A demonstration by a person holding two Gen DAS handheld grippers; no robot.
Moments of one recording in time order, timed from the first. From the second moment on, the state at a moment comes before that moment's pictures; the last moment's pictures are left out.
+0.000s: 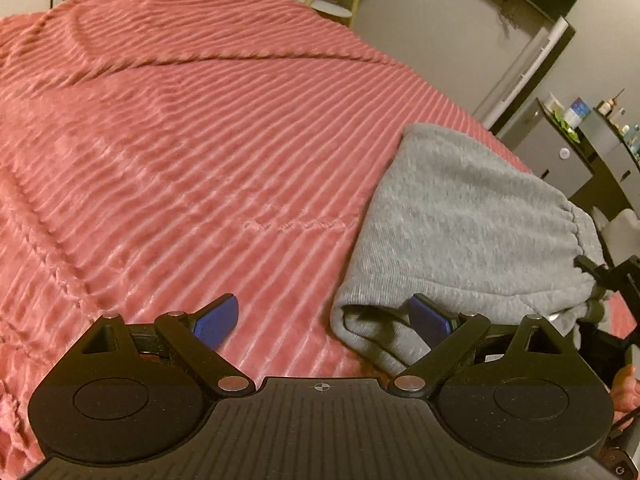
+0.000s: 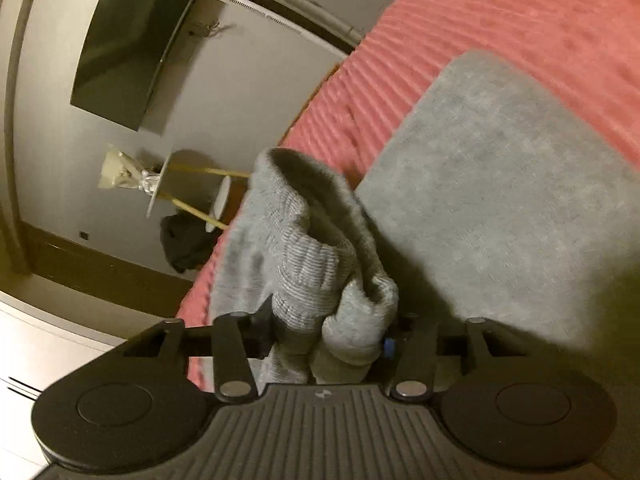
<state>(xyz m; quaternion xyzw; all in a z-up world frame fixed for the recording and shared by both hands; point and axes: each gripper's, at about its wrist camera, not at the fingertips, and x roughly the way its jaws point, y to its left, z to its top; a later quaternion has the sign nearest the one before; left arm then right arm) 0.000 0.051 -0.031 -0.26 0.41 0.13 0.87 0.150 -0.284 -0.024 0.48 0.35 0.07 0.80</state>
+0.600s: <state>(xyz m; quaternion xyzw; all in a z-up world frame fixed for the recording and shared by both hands) 0.016 0.025 -0.042 -0.21 0.46 0.09 0.86 0.113 -0.210 0.151 0.36 0.24 0.18 0.89</state>
